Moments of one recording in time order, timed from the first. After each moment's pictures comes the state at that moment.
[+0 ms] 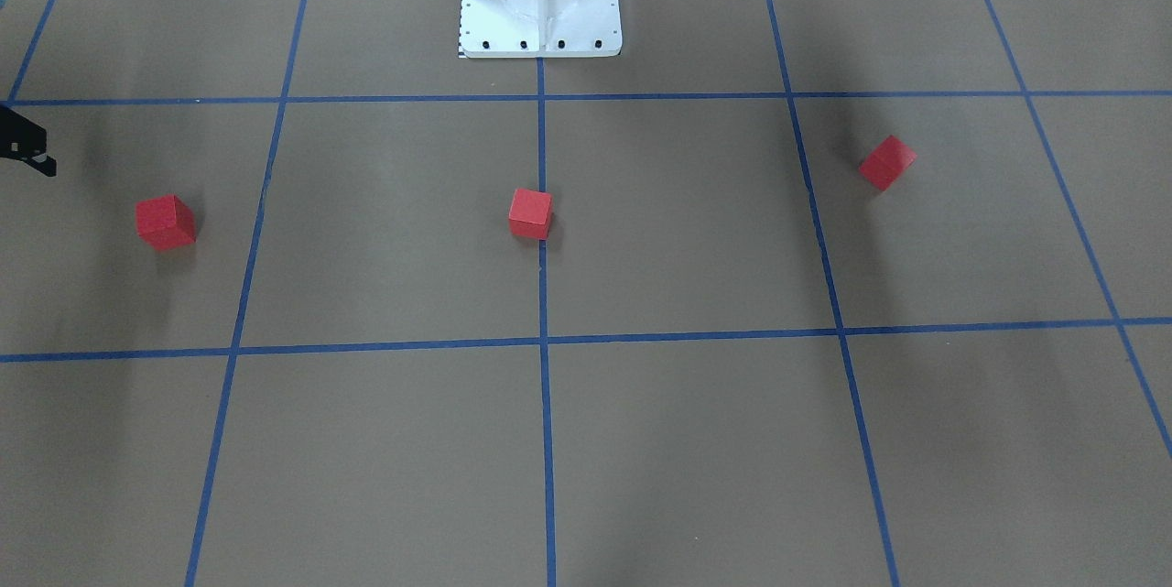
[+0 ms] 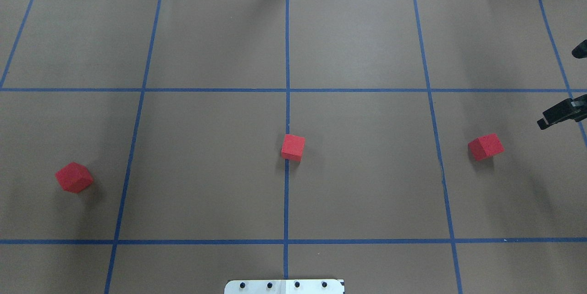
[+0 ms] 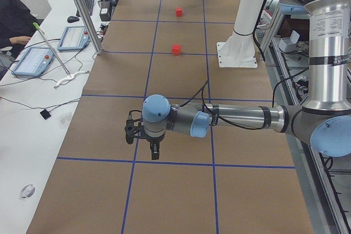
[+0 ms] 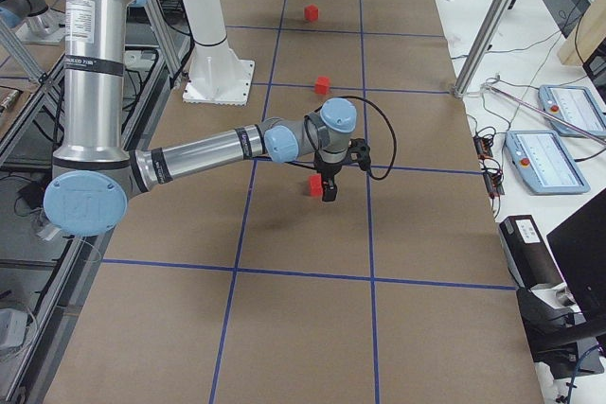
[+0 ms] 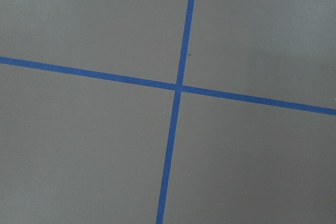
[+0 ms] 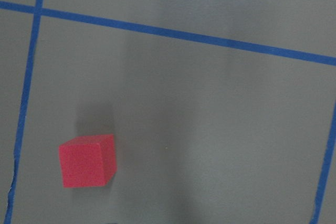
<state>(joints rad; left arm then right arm) -1.57 -1.47 -1.71 -1.75 -2.41 -0.30 1.14 -1.65 1.92 -1.47 2.33 0.33</state>
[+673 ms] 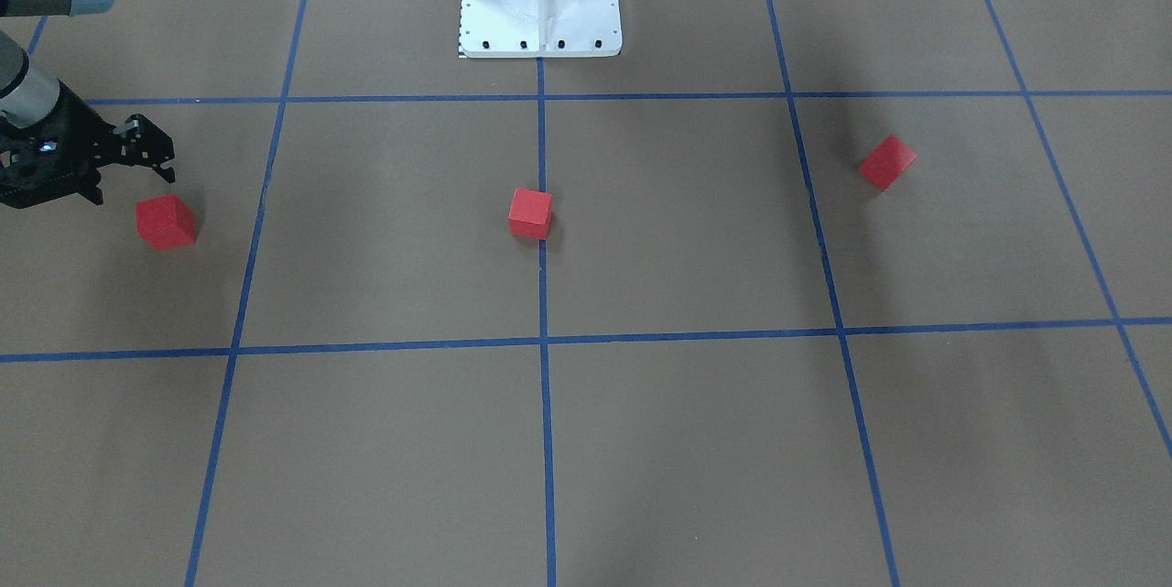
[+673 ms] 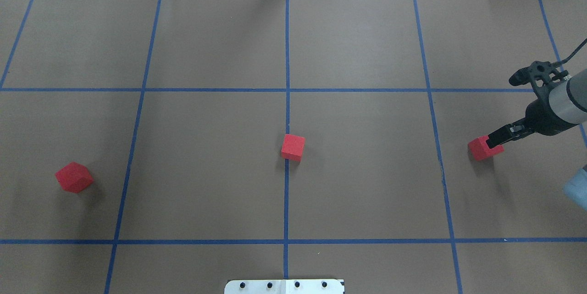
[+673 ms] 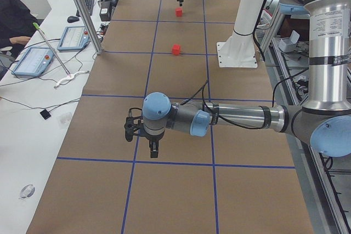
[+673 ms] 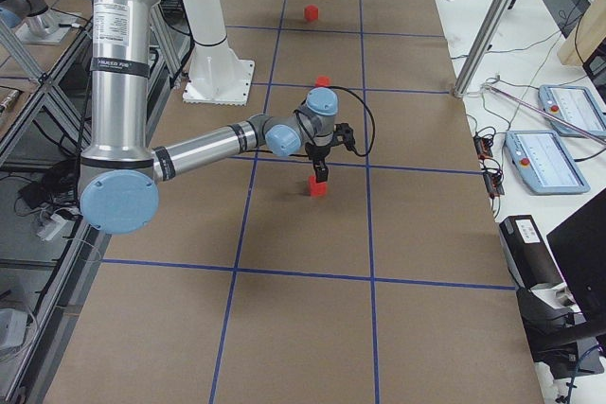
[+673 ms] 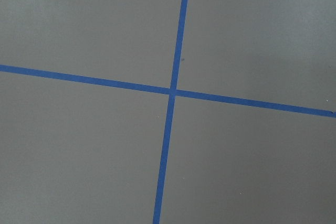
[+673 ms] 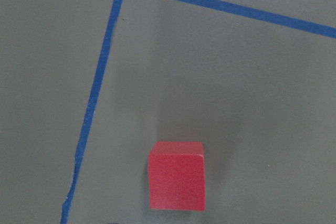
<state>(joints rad) -1.57 -1.47 -1.71 -1.76 -2.41 -0.30 0.90 -1.64 1.91 -1.29 2.18 0.52</state>
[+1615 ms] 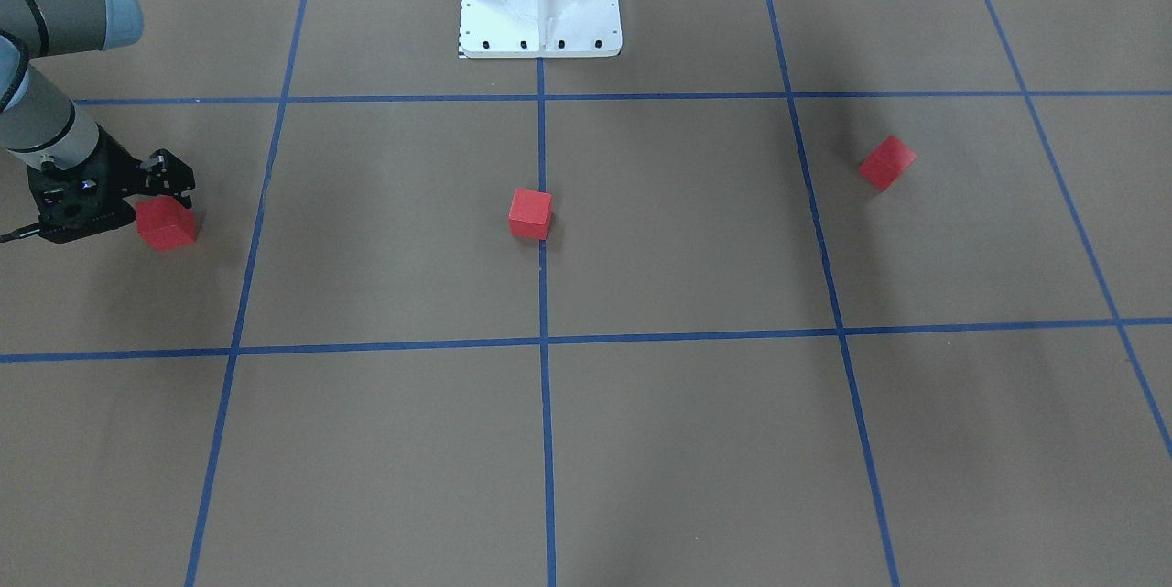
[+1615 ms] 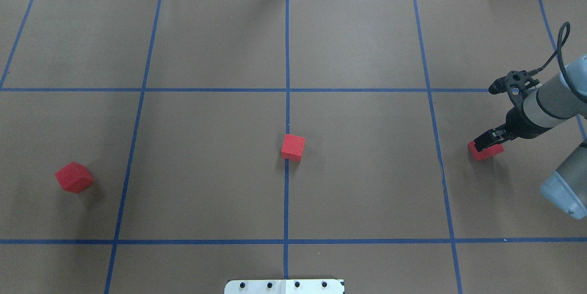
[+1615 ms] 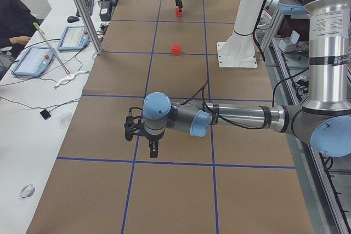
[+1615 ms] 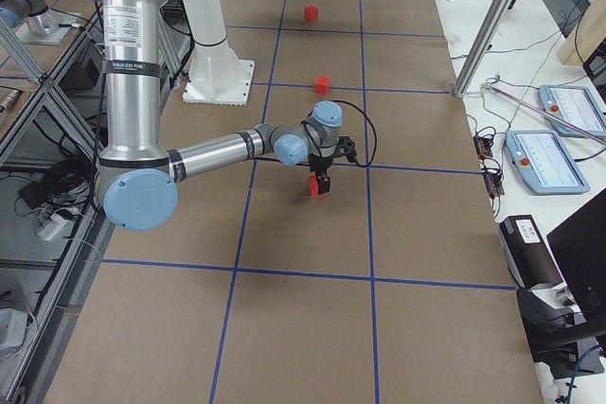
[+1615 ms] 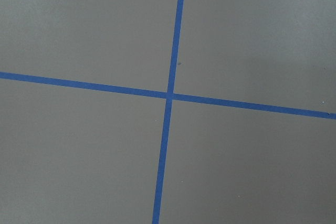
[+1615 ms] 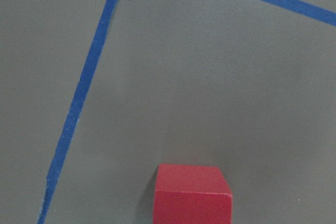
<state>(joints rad) -1.57 -1.47 -1.71 -1.77 -2.41 -0.29 0.86 -1.59 1.78 -1.28 2.15 0.52</state>
